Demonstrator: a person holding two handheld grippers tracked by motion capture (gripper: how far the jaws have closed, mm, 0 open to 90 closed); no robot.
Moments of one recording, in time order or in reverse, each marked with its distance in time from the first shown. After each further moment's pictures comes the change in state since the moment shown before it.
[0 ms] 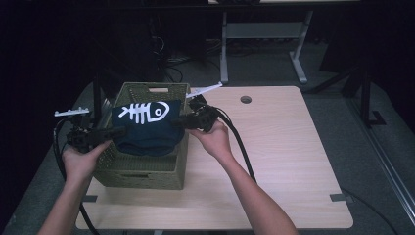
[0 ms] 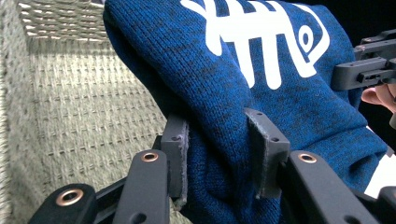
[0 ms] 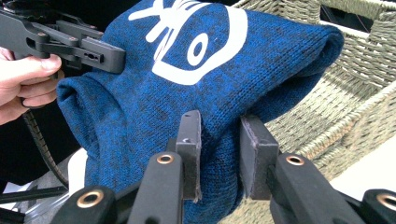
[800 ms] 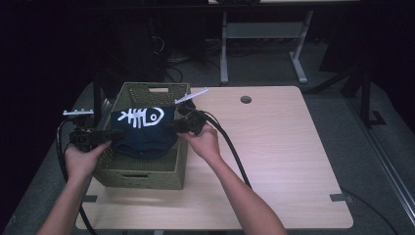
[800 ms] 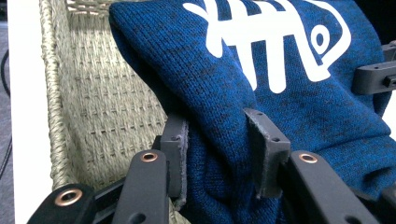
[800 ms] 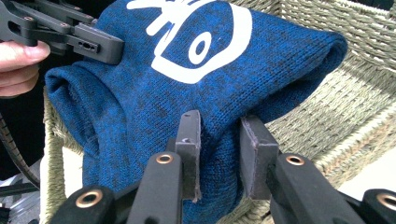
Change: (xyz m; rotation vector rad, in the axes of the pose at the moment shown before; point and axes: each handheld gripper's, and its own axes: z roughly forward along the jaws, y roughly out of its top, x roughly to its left) left arm 0.021 -0.003 0.014 0.086 0.113 0.000; right arm -0.002 -0.005 0.040 0.059 -0.041 0.001
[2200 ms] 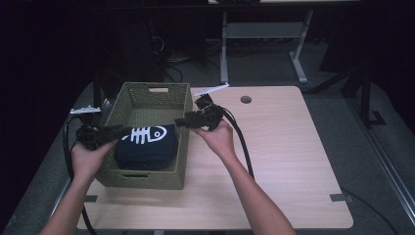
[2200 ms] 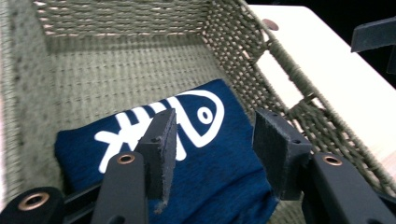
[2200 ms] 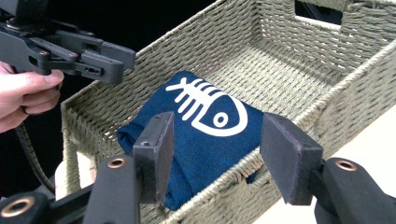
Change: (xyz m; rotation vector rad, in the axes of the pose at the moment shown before) left arm -0.021 0.007 0.008 -0.040 -0.046 0.071; right arm -0.021 -0.005 -0.043 -0.077 0.015 0.045
